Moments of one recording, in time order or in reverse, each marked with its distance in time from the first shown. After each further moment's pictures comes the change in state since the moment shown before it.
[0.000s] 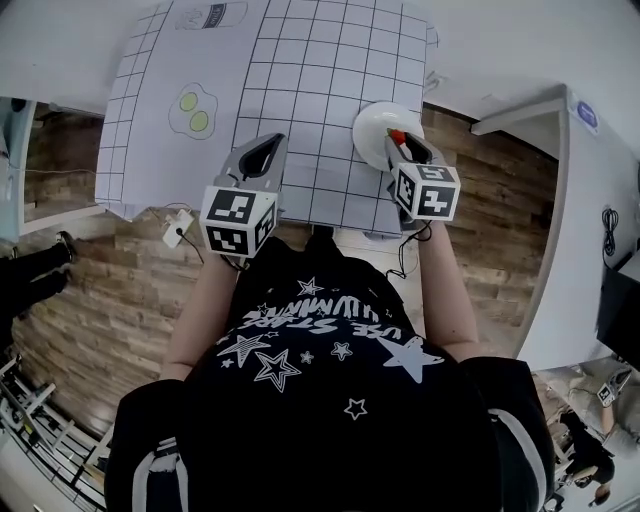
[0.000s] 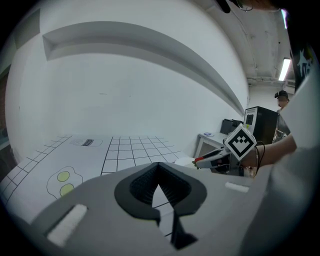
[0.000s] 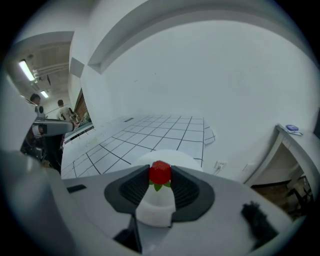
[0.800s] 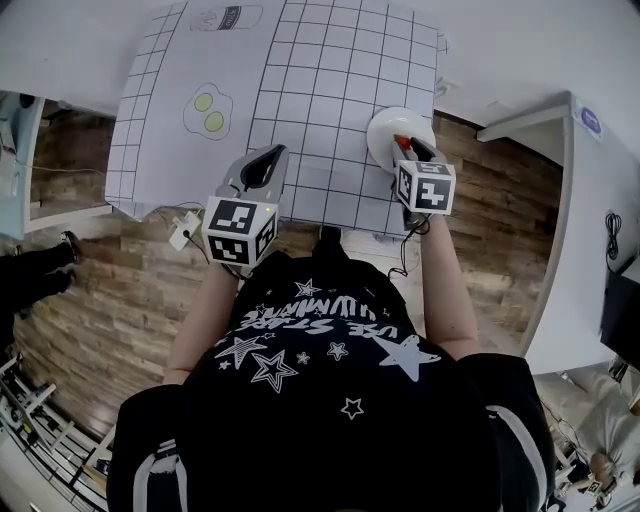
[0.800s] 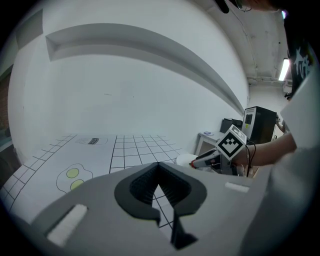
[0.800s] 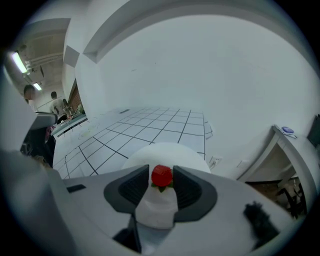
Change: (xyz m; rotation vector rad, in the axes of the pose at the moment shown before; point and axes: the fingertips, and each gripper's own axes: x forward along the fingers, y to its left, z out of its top) left arm -0.027 0.014 -0.012 0.000 0.008 0.004; right arm 0.017 0.005 -0.013 -0.017 0.084 -0.069
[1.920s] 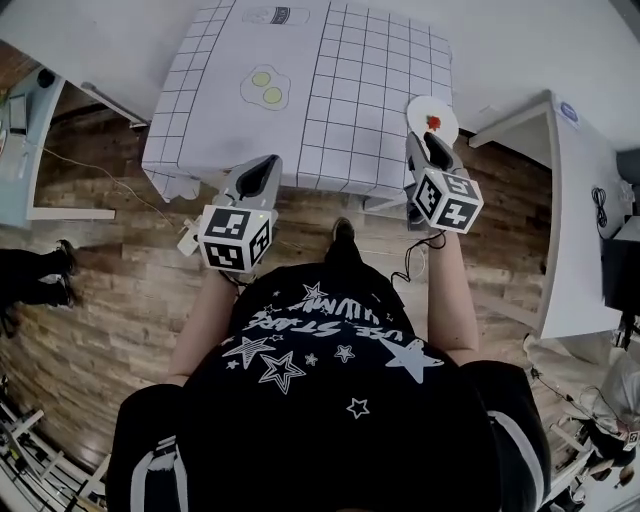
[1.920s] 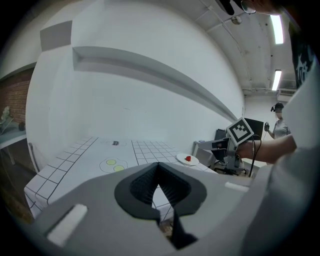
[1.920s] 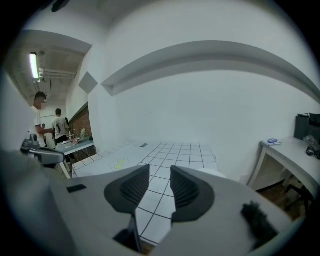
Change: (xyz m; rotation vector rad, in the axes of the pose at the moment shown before) left arm -0.174 0.061 -0.044 -0.030 -0.119 -0.030; right arm -0.132 0.146 0.045 0.042 -0.374 -0.067
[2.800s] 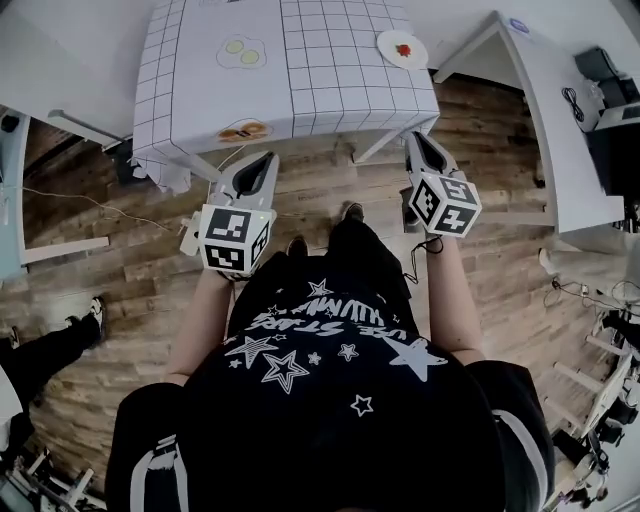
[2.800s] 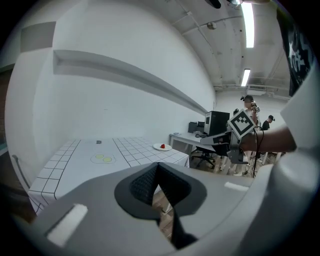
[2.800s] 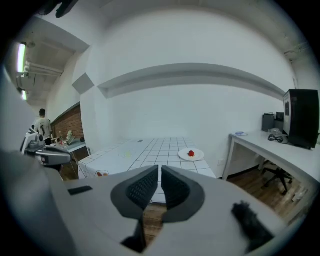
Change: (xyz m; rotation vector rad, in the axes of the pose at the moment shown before) left arm -0.105 -0.030 -0.047 0.165 0.021 -0.242; right arm -0.159 0.088 -0.068 0.080 -0.018 -0.208
